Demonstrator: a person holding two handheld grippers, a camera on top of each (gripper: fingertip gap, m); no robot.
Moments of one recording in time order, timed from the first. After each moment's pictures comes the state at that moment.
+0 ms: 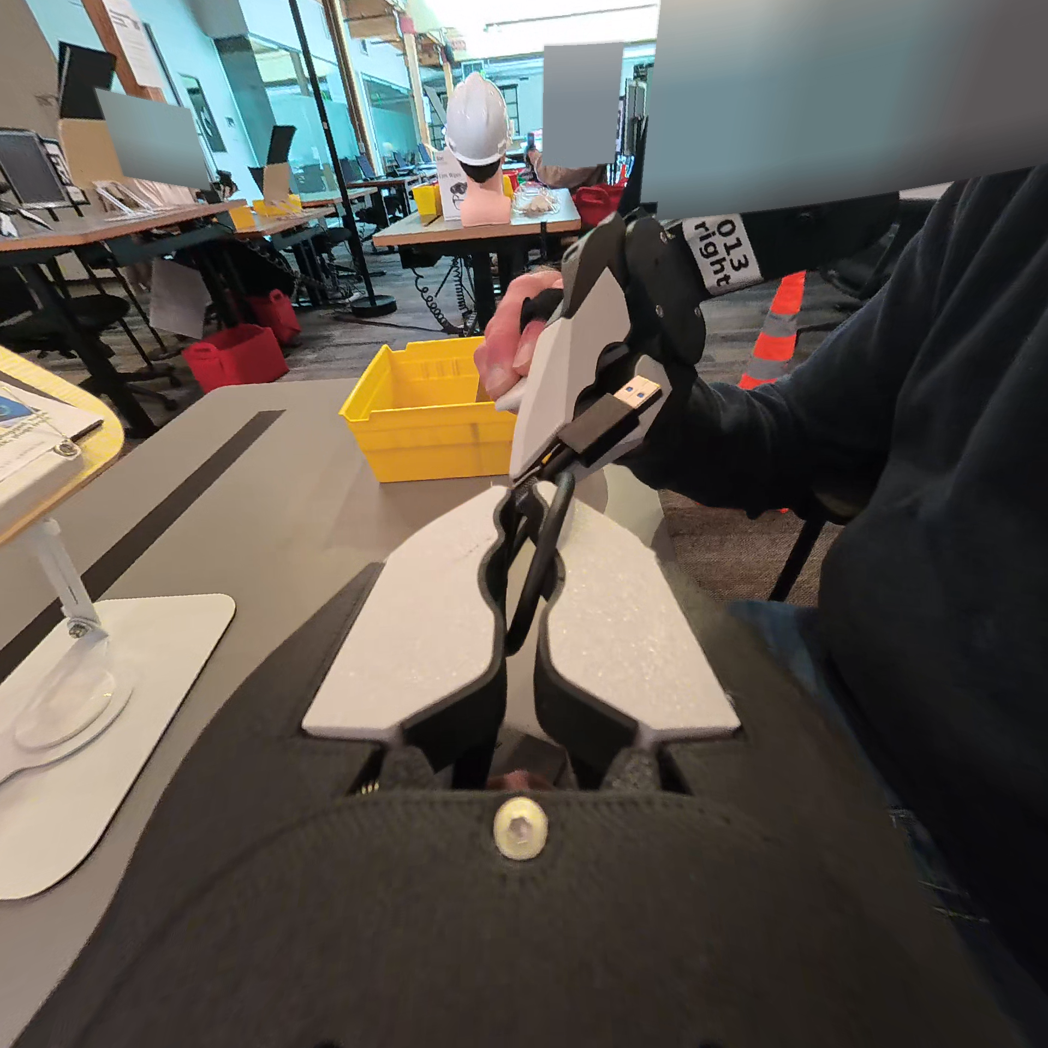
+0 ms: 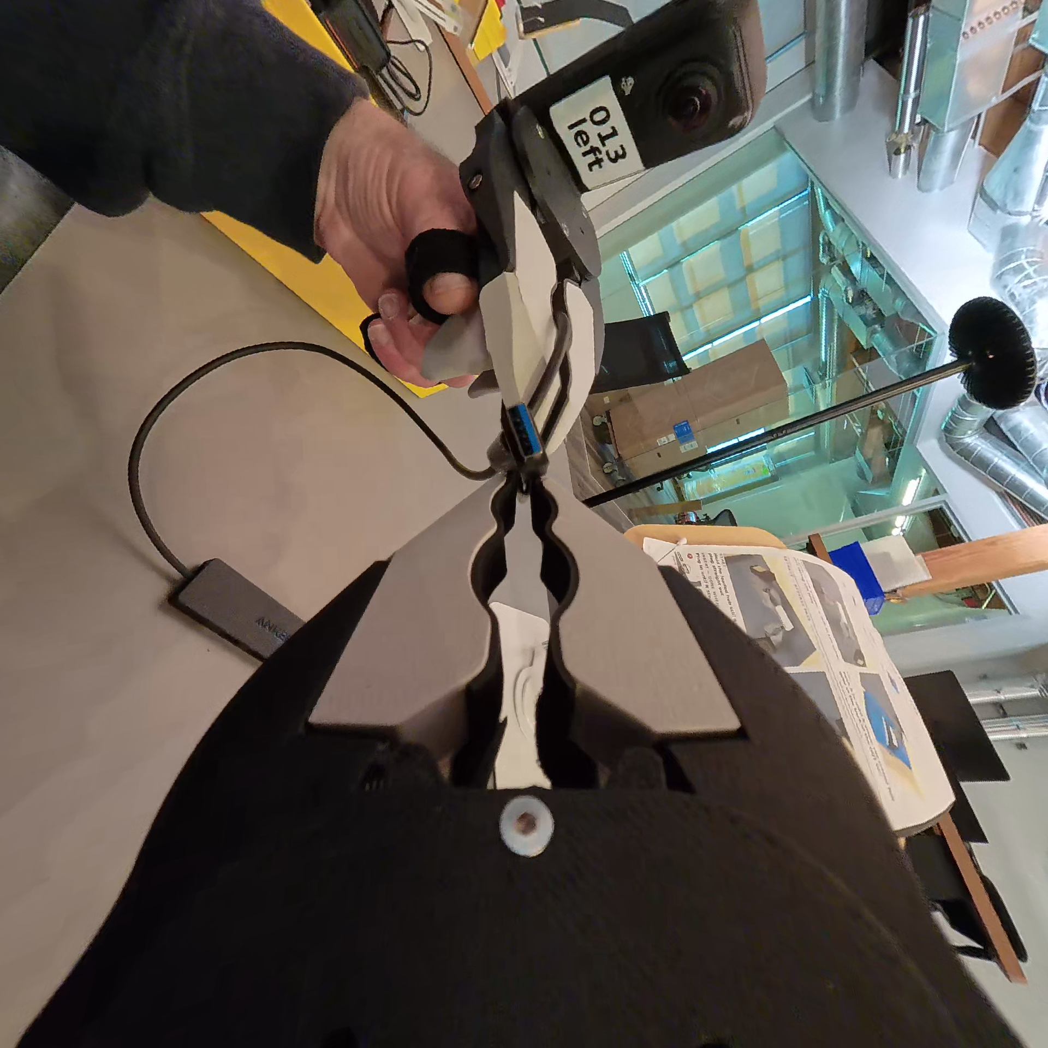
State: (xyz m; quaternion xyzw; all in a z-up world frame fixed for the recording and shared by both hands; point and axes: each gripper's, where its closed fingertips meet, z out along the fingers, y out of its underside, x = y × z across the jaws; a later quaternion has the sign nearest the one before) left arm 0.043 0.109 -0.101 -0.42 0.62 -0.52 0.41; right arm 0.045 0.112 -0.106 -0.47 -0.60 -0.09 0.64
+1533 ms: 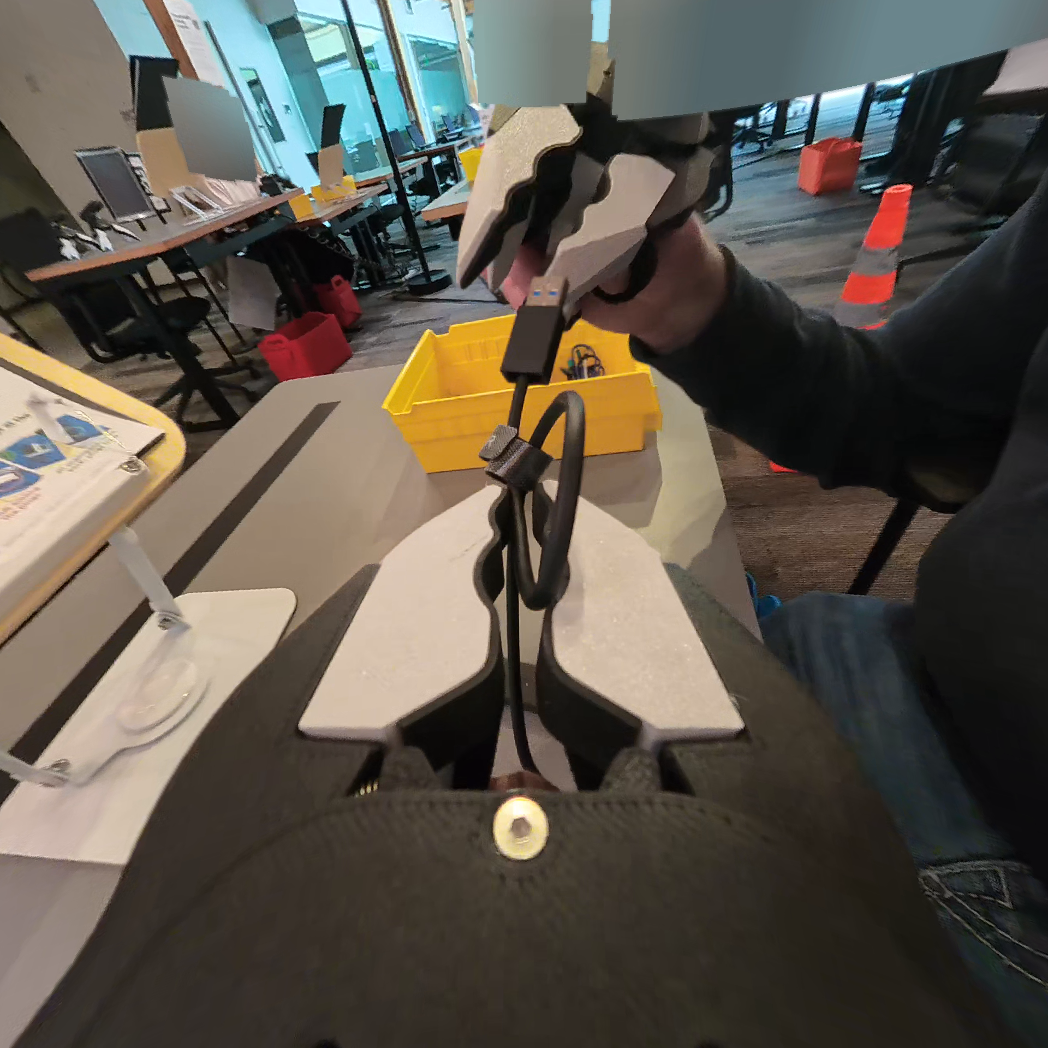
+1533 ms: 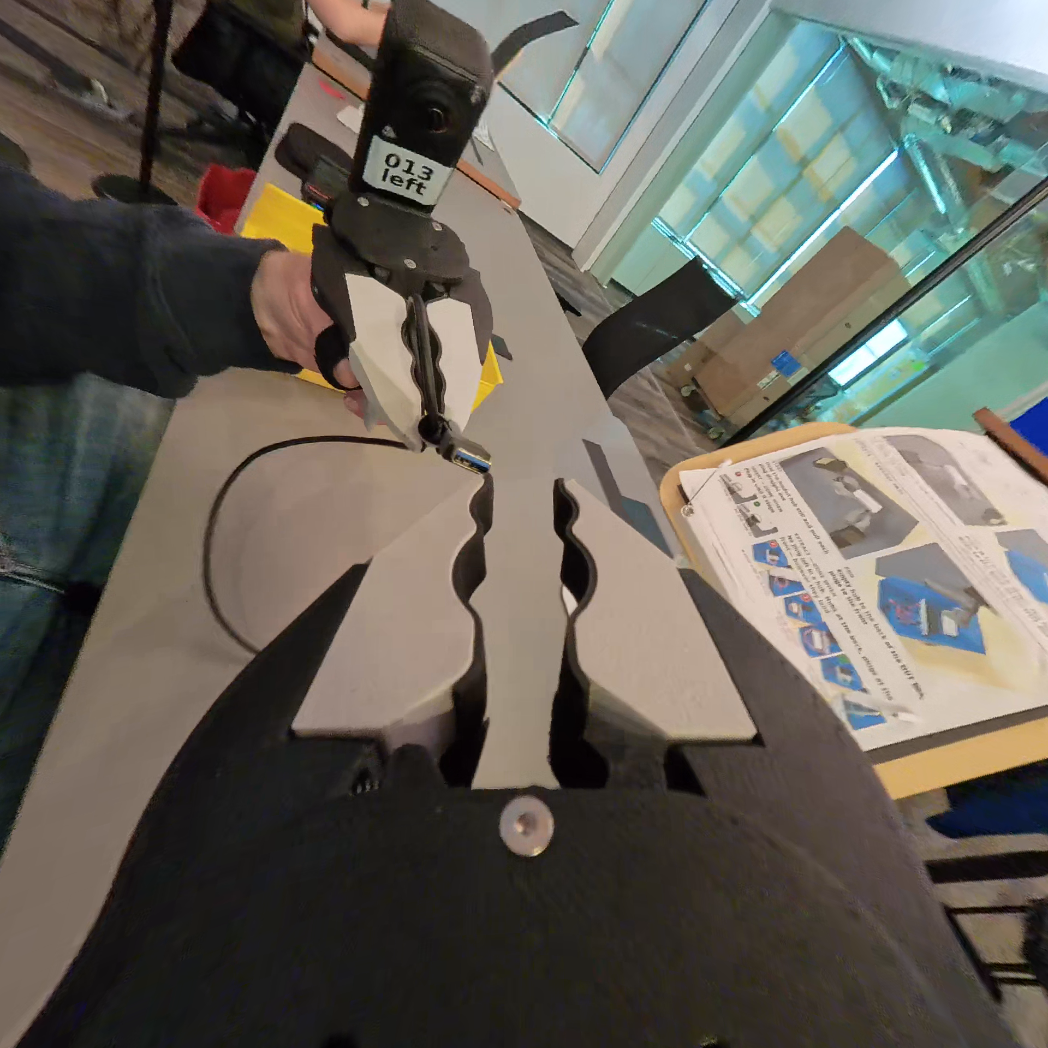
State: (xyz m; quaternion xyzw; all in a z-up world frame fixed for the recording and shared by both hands) left arm 0.064 0.106 -0.105 -0.43 0.64 -0.45 0.45; right arm 0.108 0.102 -0.060 -0.58 -0.51 0.08 0.63
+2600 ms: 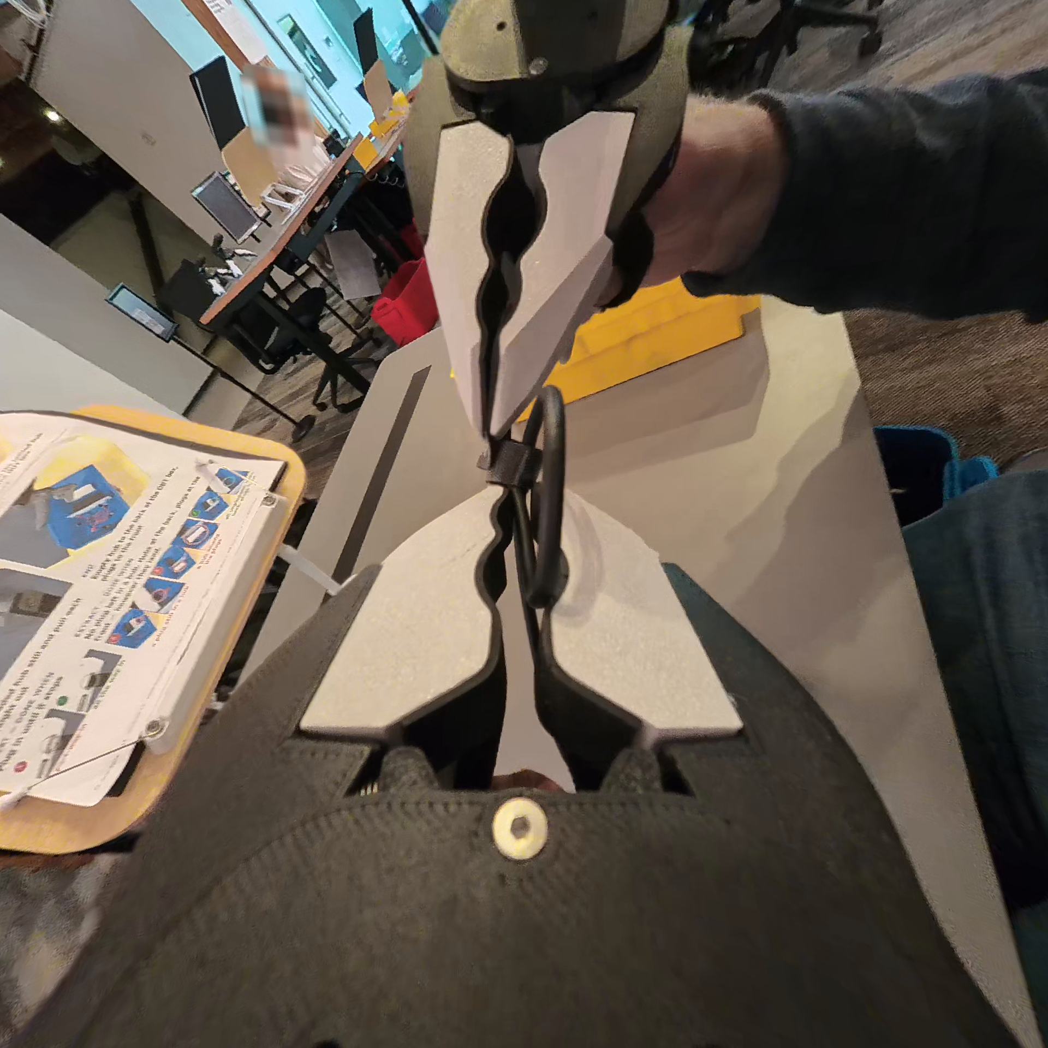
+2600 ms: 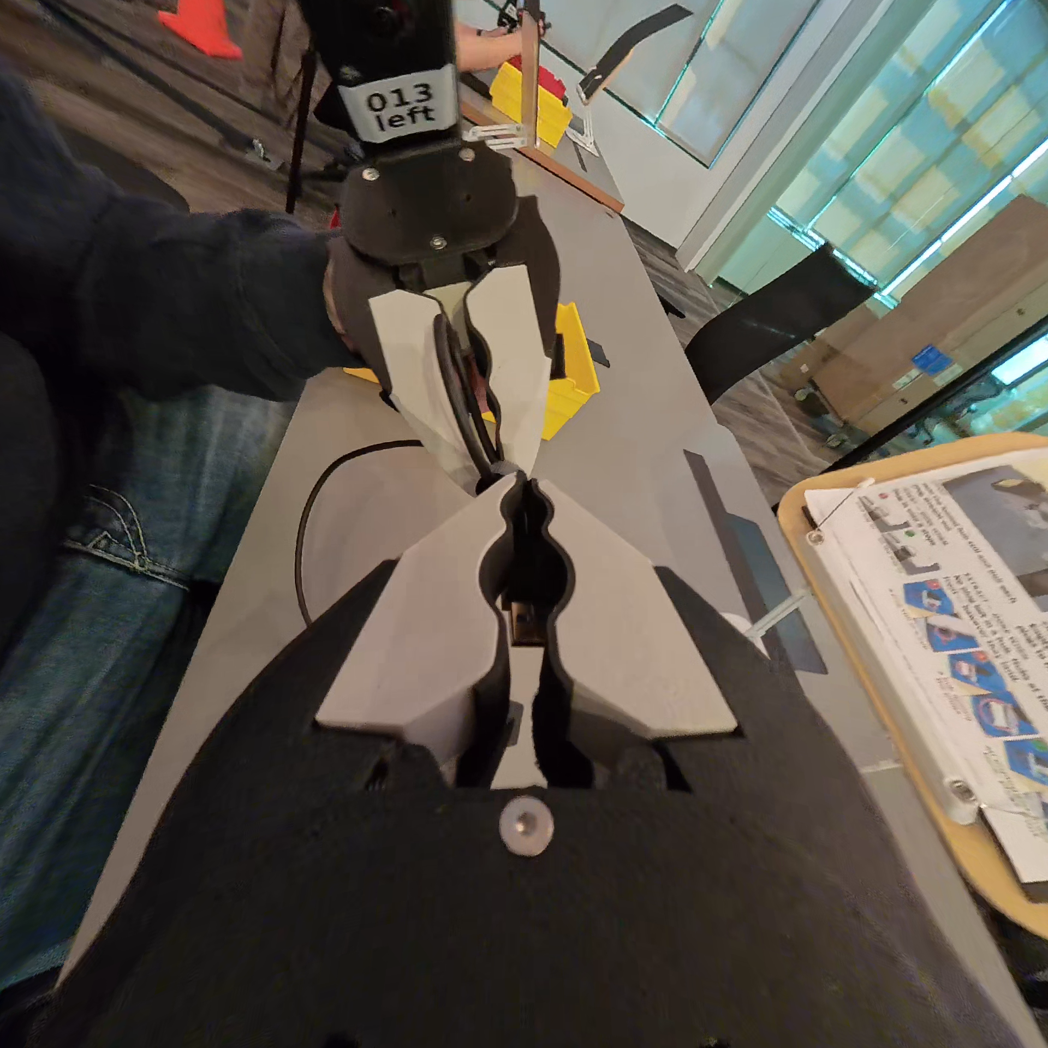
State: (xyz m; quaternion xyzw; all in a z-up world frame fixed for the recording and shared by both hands) left arm 0.077 0.094 -0.109 -0.39 0.71 -0.25 0.53; right arm 0.074 0.095 -0.086 -0.59 -0.54 0.16 0.58
